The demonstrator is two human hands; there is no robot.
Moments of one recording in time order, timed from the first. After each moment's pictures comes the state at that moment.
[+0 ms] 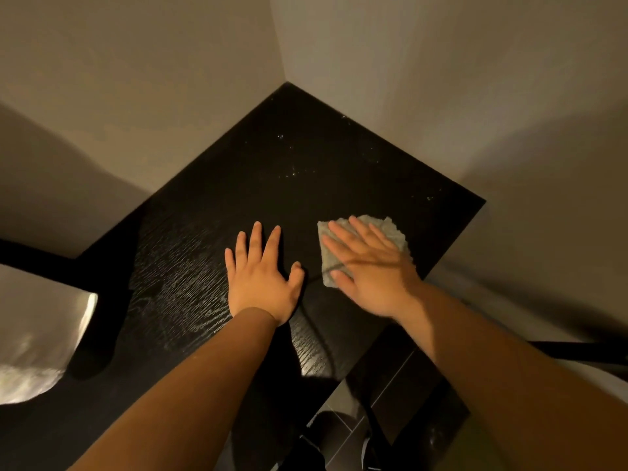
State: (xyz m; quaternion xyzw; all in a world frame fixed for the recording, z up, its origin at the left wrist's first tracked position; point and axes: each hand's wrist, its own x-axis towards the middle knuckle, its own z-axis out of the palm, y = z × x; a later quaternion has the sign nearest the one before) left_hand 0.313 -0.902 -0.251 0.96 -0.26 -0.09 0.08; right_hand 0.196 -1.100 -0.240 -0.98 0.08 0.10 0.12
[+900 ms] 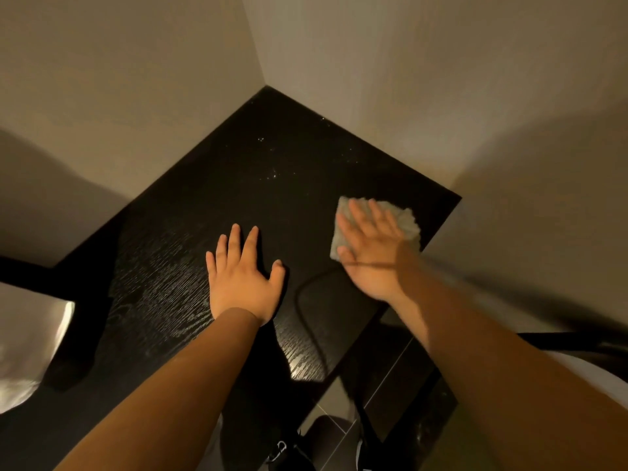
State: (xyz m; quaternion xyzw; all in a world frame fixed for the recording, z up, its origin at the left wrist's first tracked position) left_hand 0.313 -0.907 -0.253 0.97 -0.23 -0.07 0.08; right_hand 0.185 -1.129 -0.233 -0.97 0.19 0.10 0.11
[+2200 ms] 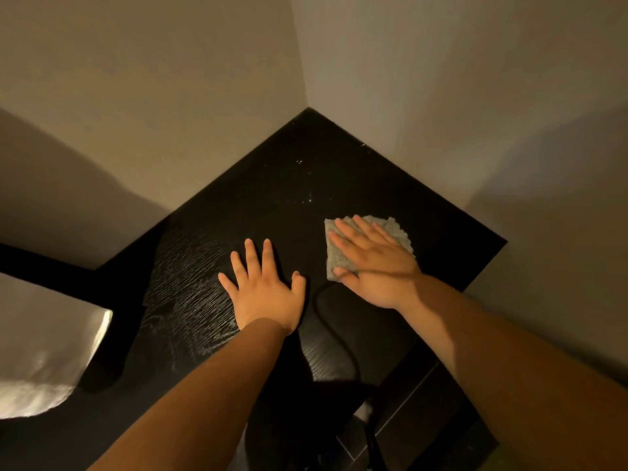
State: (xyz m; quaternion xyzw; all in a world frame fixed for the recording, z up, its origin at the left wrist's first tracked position) left_hand 0.332 -0.922 -0.252 0.98 -0.13 -0.10 0.07; right_hand 0.251 -1.139 -0.240 -0.99 0.04 0.09 0.10
